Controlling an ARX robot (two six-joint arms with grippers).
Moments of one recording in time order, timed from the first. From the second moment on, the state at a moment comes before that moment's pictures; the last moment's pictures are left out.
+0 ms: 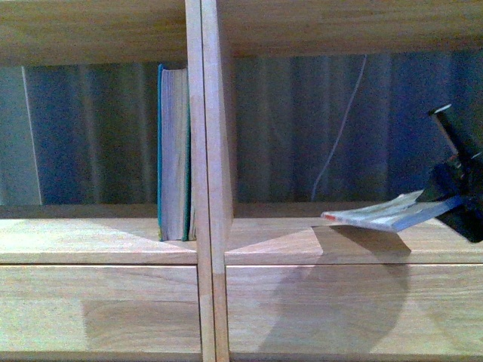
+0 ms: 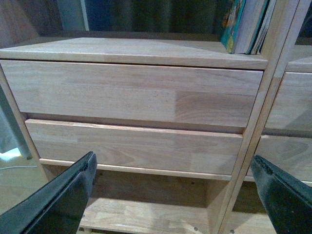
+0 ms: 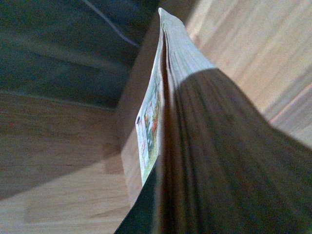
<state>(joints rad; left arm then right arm) -0.01 0.00 0.01 -0.01 0.00 0.00 0.04 1.50 1.04 0.24 0.01 1.16</state>
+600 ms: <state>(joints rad) -0.01 0.00 0.01 -0.01 0.00 0.00 -0.20 1.14 0.91 0.29 -0.43 0.99</state>
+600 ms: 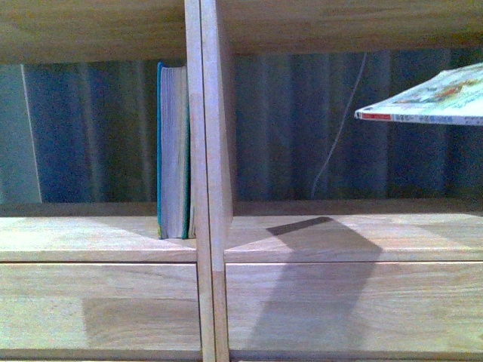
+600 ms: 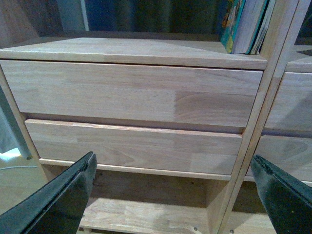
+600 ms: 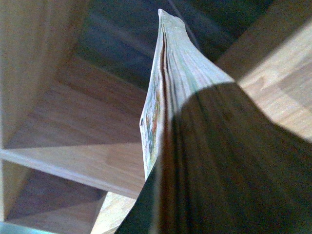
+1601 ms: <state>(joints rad) 0.30 0.59 0.48 0.06 0.45 -0.33 -0.04 1.05 0.86 0.28 -0.40 0.94</state>
